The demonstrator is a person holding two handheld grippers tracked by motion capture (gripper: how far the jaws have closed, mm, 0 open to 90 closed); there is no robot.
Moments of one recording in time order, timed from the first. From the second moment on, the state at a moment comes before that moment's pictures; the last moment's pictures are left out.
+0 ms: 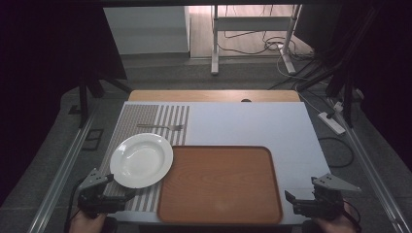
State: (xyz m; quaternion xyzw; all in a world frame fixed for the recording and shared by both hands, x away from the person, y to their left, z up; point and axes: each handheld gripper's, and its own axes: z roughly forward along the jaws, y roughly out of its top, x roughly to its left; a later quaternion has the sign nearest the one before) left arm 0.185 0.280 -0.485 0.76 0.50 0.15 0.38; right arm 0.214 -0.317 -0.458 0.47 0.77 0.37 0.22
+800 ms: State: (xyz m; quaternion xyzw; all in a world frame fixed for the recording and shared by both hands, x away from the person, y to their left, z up) left arm 0.189 0.280 -0.486 0.77 0.50 0.13 0.38; right arm 0.213 -0.311 -0.460 0.45 0.79 0.36 0.21
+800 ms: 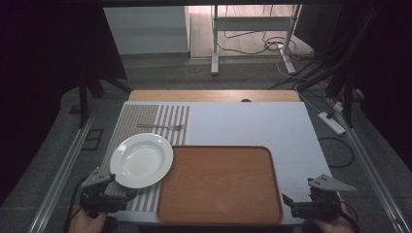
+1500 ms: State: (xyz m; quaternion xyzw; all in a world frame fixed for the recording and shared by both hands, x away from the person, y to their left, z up) left arm 0.203 0.277 -0.484 0.77 0.49 0.12 0.38; right arm 0.214 -0.310 -0.460 0.44 0.80 0.35 0.20
